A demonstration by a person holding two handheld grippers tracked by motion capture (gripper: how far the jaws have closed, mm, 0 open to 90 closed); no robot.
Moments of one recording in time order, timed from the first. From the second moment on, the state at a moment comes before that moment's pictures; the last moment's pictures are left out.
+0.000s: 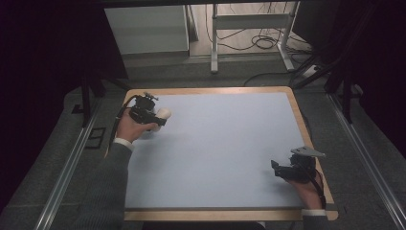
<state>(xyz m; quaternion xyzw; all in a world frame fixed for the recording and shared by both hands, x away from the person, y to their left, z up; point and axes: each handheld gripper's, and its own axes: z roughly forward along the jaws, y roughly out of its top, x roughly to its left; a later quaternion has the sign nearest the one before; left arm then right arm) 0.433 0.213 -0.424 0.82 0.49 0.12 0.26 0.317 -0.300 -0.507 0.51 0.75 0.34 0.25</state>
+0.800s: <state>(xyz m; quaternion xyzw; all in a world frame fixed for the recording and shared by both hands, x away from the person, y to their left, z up) 0.463 0.241 -0.438 0.78 0.56 0.12 0.25 0.318 -0.302 -0.508 0.51 0.75 0.34 0.25</state>
